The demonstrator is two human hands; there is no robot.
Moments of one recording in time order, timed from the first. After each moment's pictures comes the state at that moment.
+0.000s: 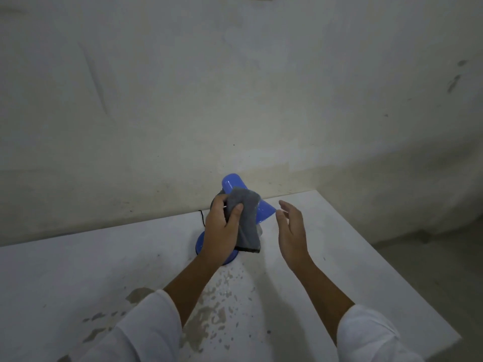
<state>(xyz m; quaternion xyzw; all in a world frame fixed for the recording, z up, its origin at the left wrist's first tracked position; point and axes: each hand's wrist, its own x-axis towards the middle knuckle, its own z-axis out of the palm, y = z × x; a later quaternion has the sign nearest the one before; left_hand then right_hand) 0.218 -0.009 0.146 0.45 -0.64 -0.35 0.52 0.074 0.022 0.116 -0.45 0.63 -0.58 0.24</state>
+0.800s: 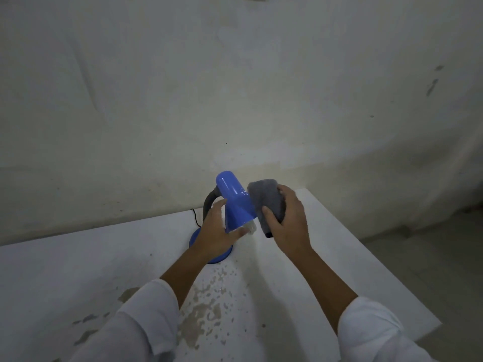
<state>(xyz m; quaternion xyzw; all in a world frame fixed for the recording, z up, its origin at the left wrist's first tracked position) 0.235 -0.022 0.123 0.46 -0.72 -0.40 0.34 0.067 0.027 0.136 -0.57 0.63 -0.52 0.06</state>
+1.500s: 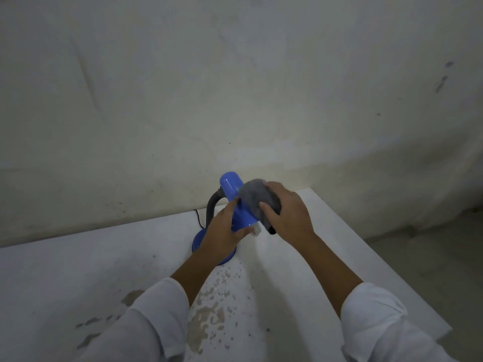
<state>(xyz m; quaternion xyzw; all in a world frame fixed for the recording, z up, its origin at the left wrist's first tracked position) 0.223 -0.033 0.122 0.45 -0.77 -0.33 0.30 0.061 0.005 0.153 -0.65 0.64 -0.41 0.02</state>
